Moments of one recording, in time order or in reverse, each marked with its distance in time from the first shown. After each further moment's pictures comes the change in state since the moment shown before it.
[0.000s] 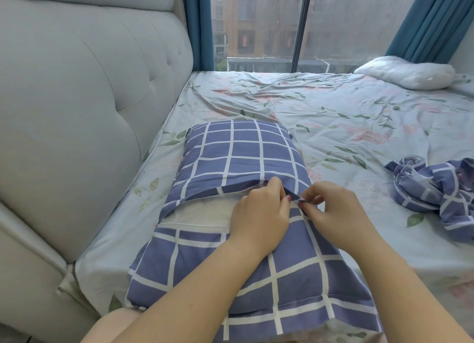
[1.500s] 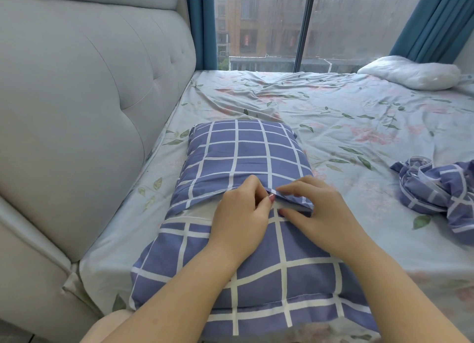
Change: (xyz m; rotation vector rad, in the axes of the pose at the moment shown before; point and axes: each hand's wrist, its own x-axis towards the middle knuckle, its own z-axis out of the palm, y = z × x) left_hand -0.017 -0.017 -0.034 -0.255 0.100 -0.095; right_hand -0.001 -0.019 0.012 0.078 -0.054 -0.211
